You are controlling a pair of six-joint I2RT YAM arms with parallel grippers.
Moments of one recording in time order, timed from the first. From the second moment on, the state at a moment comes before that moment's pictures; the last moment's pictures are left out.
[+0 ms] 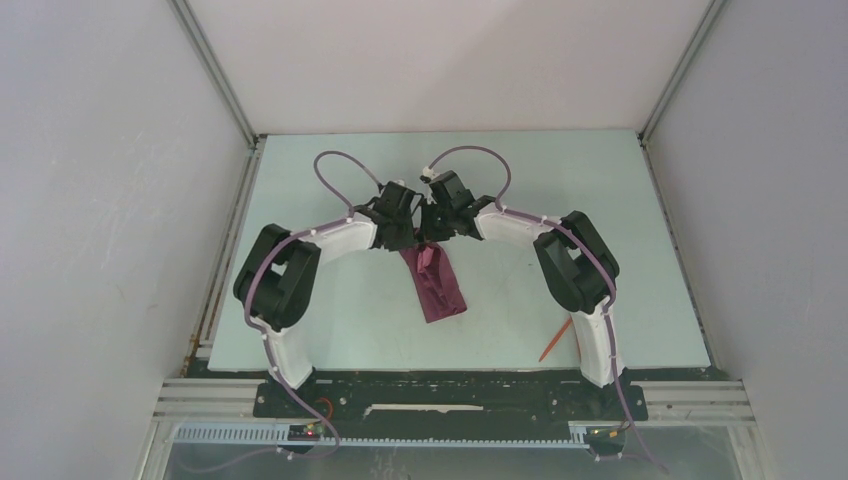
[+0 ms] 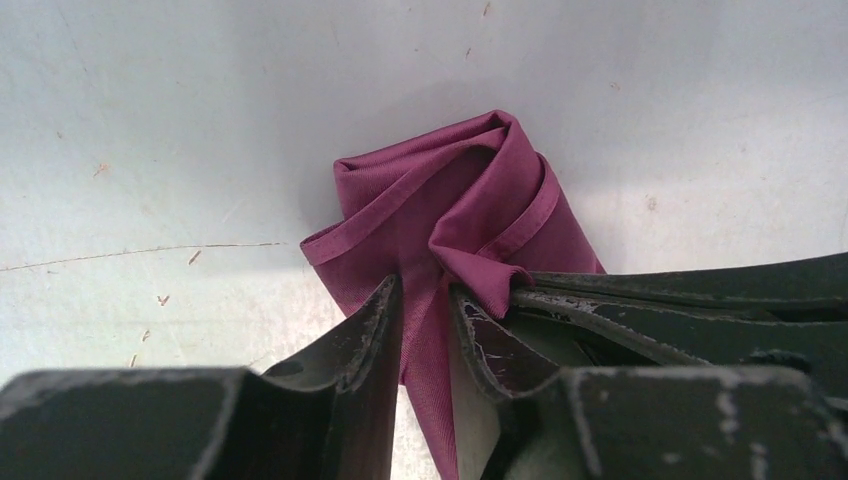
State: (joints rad) left arm -0.53 1.83 1.16 -0.30 -0.11 -0.60; right arm 0.67 2.10 1.50 -0.20 -0.20 0.47
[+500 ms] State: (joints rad) left arm -0.53 1.87 1.19 -0.33 -0.14 -0.58; right arm 0.67 2.10 1.50 -0.20 -0.21 0.47
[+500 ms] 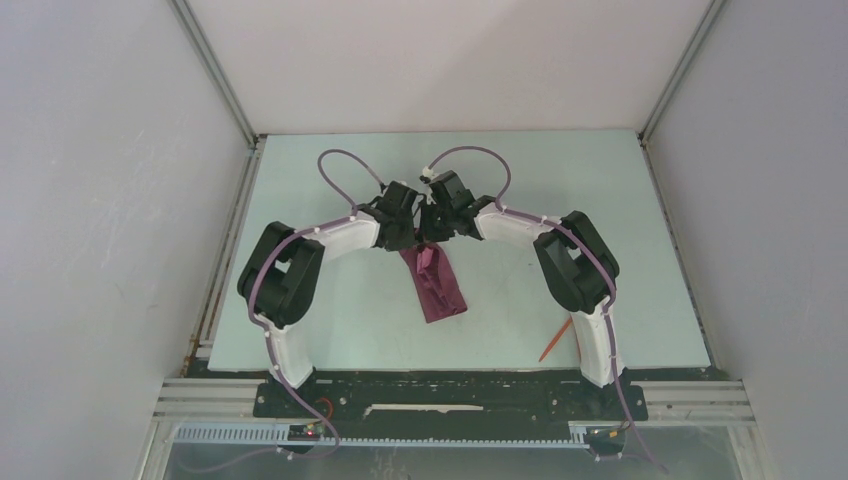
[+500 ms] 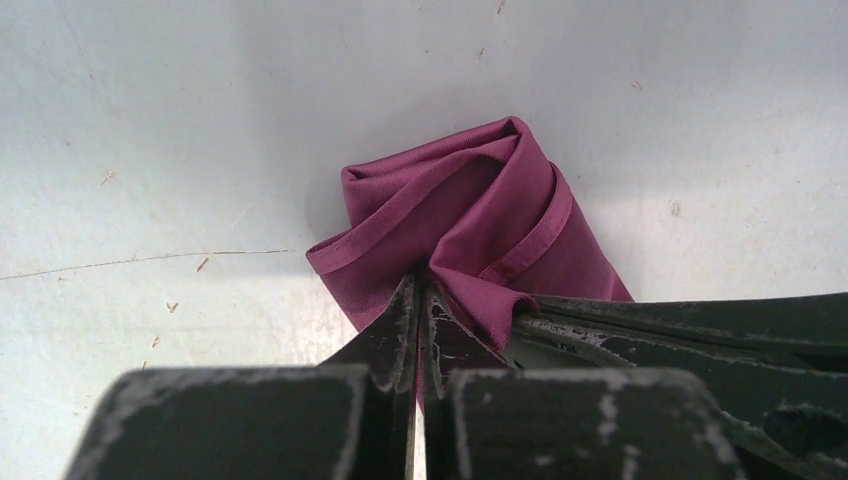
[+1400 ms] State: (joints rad) left arm -0.49 1.73 0.98 -0.11 -0.05 -0.59; right arm 0.62 2.10 1.35 -0.01 -0.40 0.64
